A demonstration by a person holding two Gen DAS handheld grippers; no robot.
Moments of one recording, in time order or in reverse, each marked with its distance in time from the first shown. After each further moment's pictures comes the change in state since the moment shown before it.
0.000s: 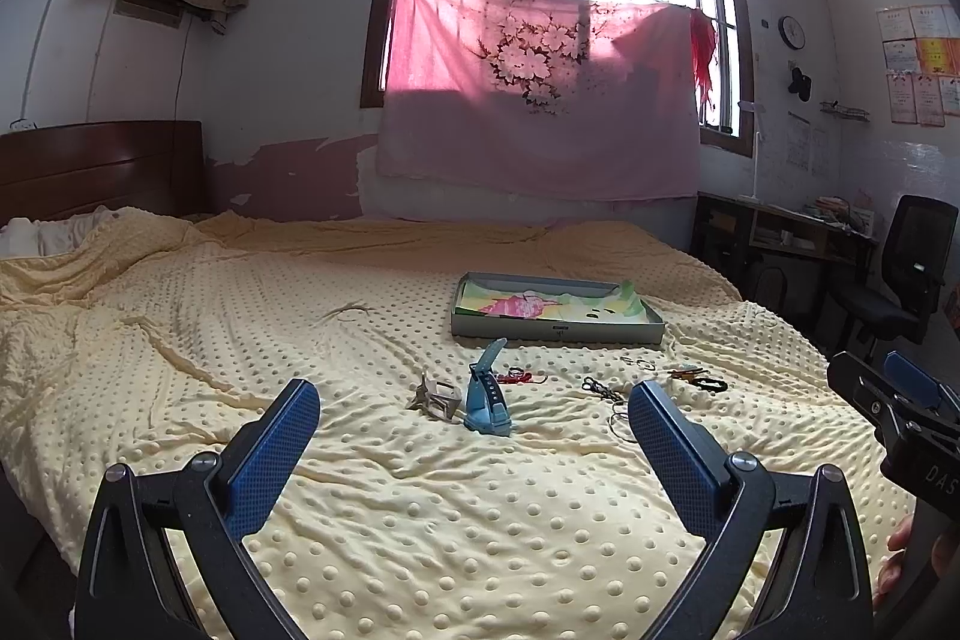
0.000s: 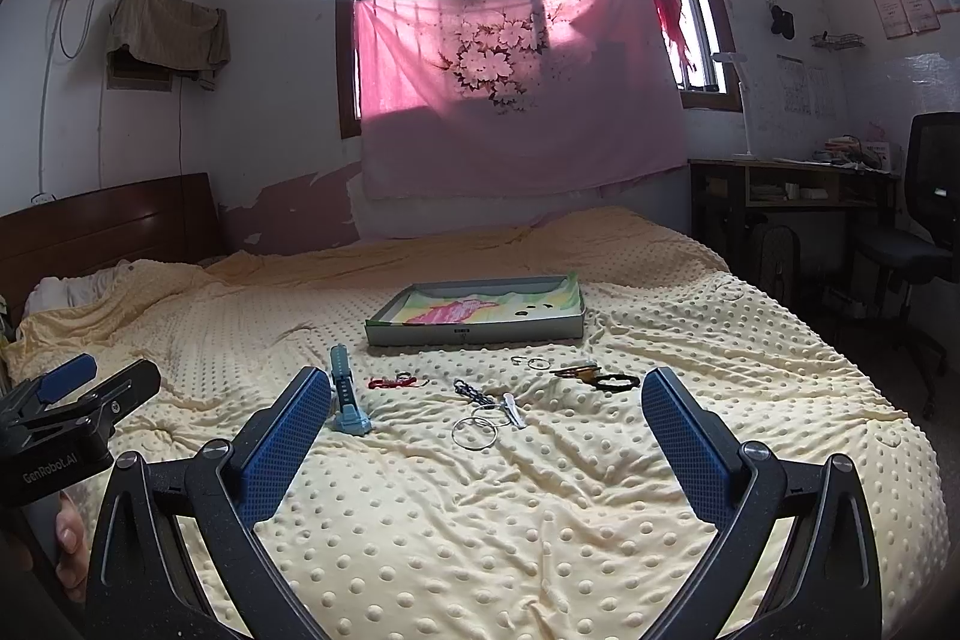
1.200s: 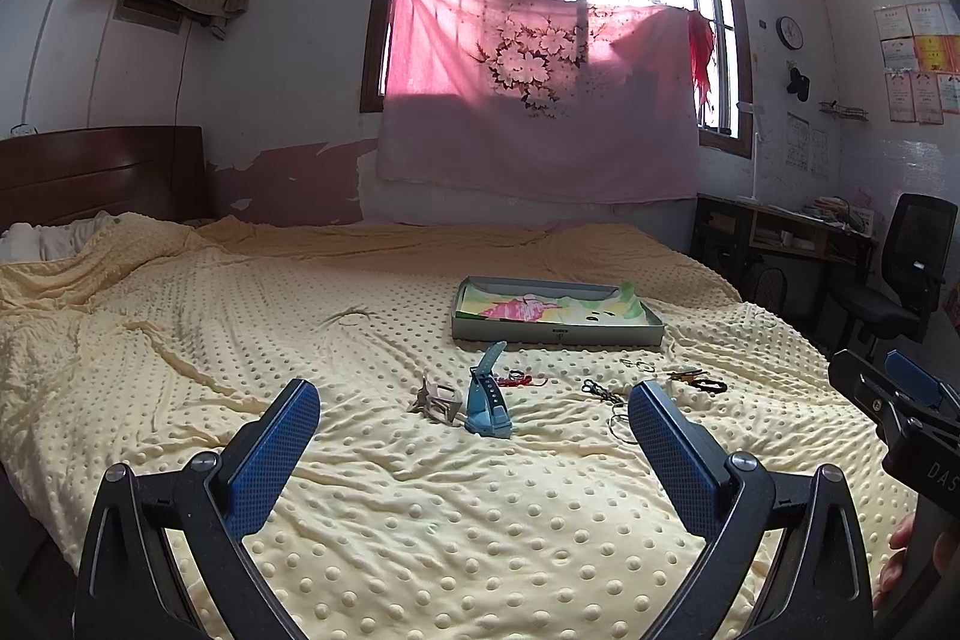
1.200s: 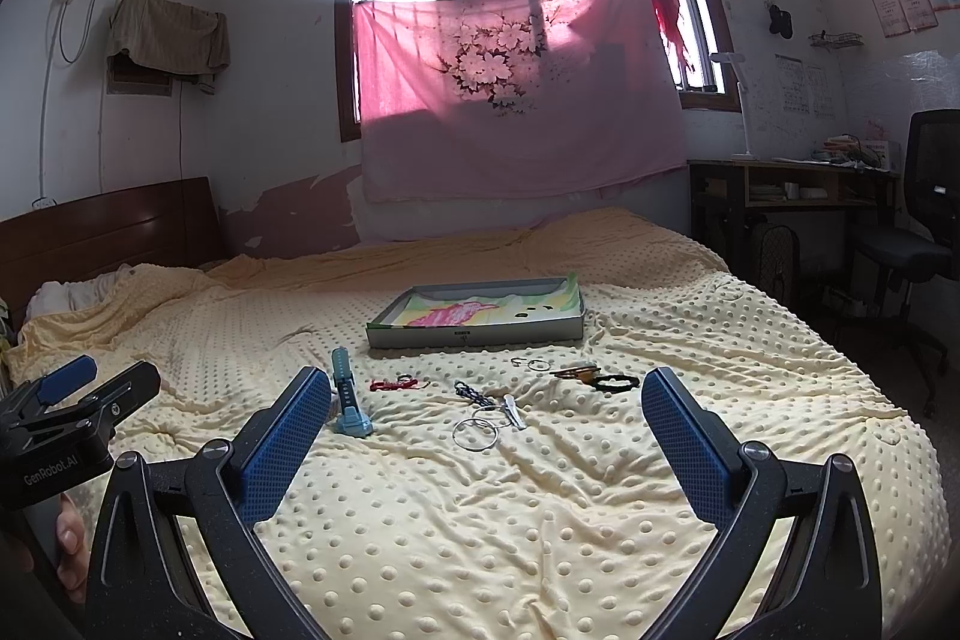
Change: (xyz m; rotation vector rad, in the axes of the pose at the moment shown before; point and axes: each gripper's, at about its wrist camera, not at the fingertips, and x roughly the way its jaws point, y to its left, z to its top) left arm -0.001 0.000 0.000 0.000 -0.005 0.000; right arm -0.002 0.000 0.000 0.001 -0.003 0.001
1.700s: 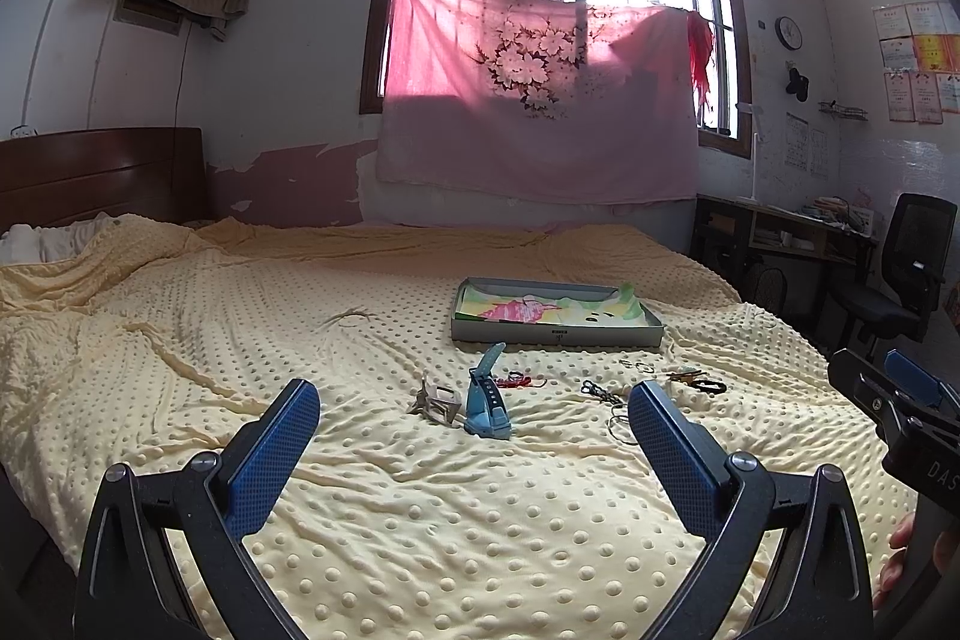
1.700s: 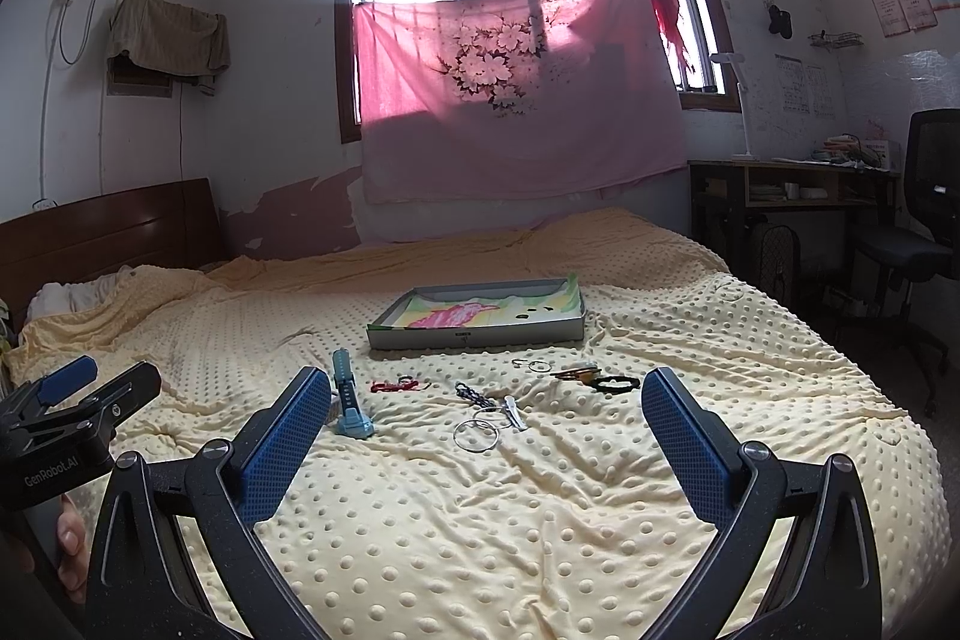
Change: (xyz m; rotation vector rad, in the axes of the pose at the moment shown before) left arm 0.000 0.000 0.000 0.002 -0.002 0.001; right arm -0.001 0.000 0.001 0.001 -0.002 0.000
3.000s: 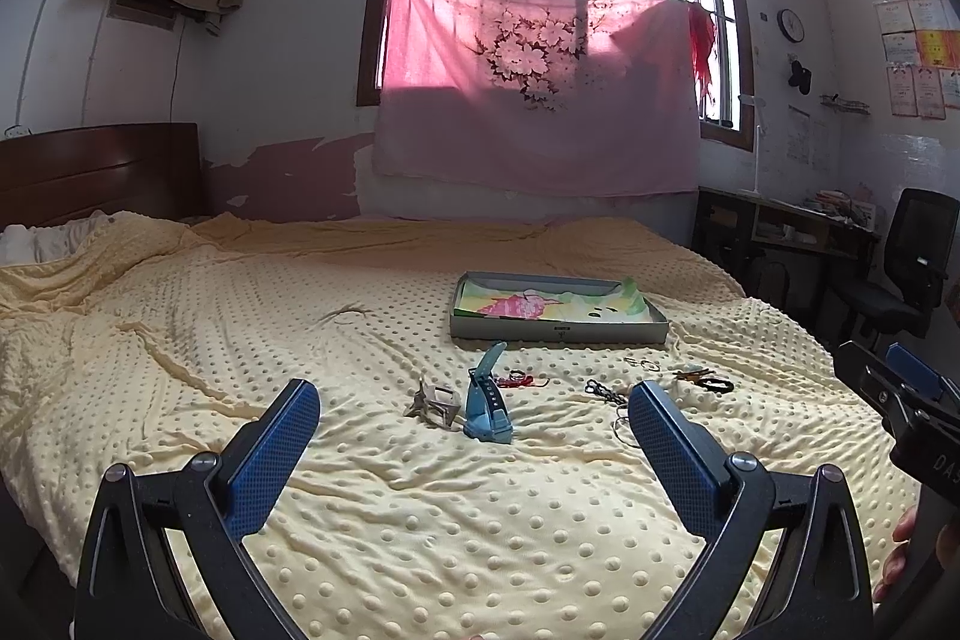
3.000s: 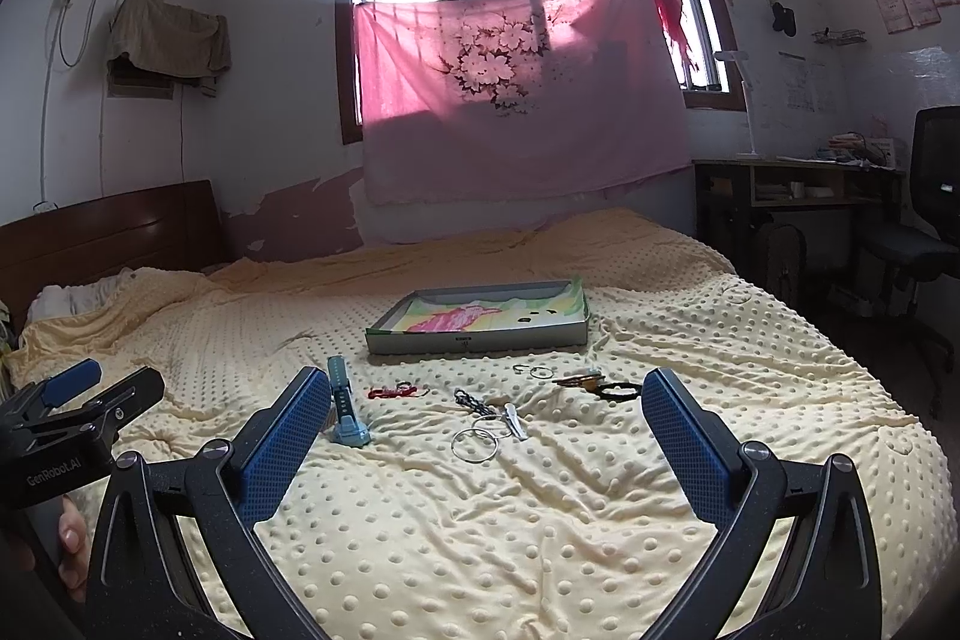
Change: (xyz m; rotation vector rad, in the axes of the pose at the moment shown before) left arm 0.015 0.001 0.011 0.006 0.014 0.003; right arm 0.017 -0.002 0.004 0.003 -0.006 0.012
